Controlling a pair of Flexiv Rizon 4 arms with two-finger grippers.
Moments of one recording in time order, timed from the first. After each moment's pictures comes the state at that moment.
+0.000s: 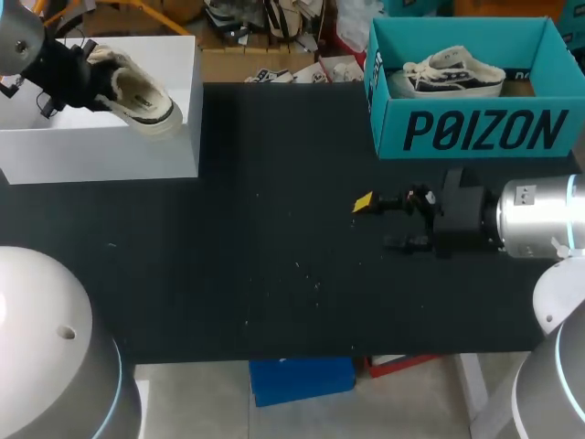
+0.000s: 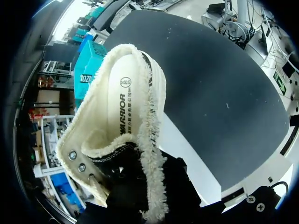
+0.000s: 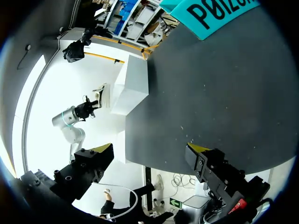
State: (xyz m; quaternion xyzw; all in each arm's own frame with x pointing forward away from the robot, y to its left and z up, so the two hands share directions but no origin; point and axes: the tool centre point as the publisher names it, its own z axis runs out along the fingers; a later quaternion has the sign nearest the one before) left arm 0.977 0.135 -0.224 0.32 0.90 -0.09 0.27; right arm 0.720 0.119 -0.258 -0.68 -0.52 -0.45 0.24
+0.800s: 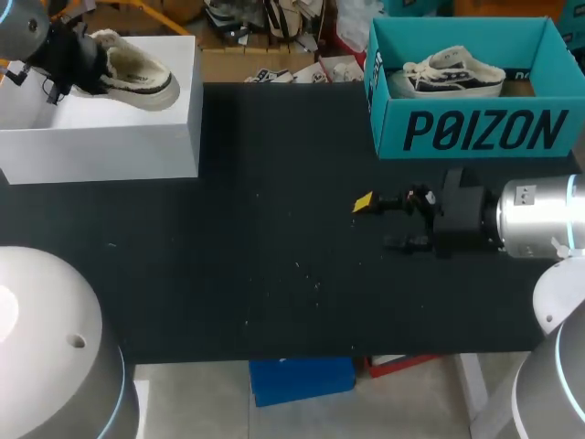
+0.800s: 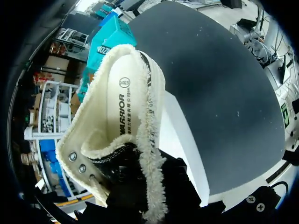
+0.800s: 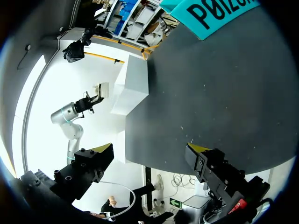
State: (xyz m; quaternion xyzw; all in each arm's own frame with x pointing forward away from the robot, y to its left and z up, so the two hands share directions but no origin) left arm 1.014 0.154 -0.214 0.18 0.94 -0.08 0.26; right arm 0.720 0.119 -0.258 -0.68 -0.52 -0.45 0.24
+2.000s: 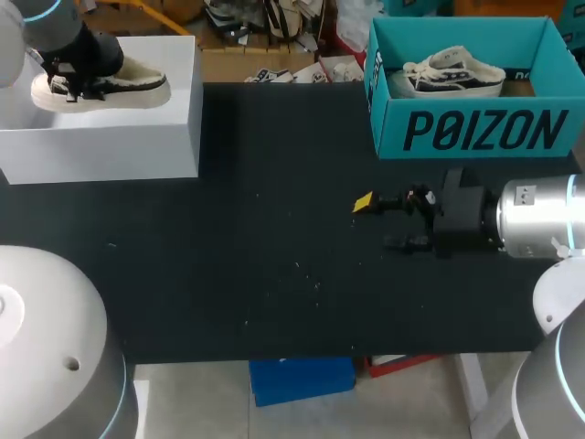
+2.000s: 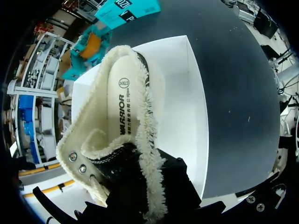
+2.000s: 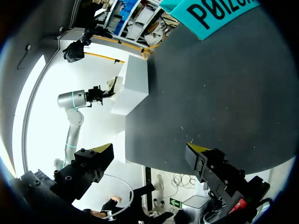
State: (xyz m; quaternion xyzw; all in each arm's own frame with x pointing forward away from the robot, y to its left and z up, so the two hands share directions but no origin) left arm 1.064 0.188 -0.286 0.02 0.98 -0.02 0.18; right arm 0.720 0.119 -0.258 -0.68 -0.52 -0.45 0.24
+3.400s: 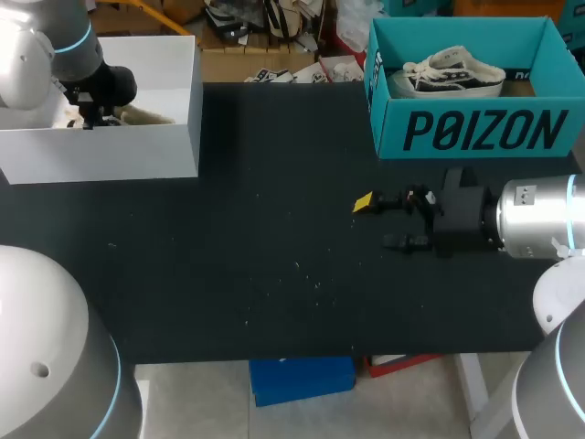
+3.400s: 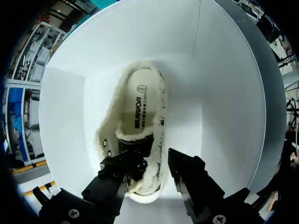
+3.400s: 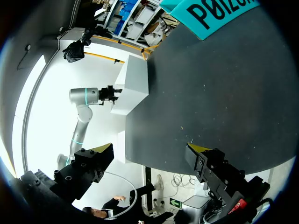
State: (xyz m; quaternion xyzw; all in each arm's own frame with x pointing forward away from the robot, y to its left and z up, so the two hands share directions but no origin) left arm 1.073 0.192 -0.363 0.00 0.99 0.00 0.12; right arm 0.720 0.119 -0.258 -0.68 -0.52 -0.45 0.24
